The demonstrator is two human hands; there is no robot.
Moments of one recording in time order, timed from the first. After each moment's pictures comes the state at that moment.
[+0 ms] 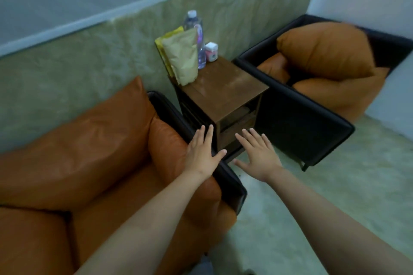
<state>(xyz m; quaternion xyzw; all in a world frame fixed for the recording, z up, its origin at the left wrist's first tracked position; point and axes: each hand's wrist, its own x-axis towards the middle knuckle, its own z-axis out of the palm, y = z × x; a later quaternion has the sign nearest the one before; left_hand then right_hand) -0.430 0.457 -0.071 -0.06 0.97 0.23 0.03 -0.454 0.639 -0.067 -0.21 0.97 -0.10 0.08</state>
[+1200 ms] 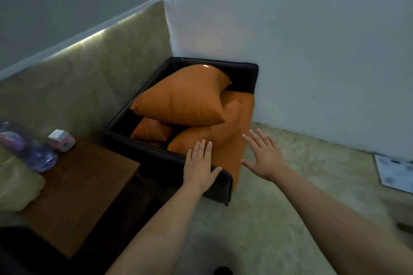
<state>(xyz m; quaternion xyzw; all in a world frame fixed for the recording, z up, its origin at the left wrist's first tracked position) -0.716 0.878 -0.044 0.24 0.97 0.07 0.05 -0.661 1.084 -0.028 0.05 1.00 -0.06 0.01</state>
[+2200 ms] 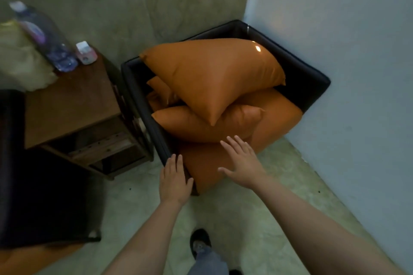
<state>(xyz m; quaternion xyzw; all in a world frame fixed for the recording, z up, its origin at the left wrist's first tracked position) -0.729 1.063 -0.147 -0.22 0.96 0.13 0.11 -0.836 1.247 -0.101 -0.30 0.93 -0.11 0.16</state>
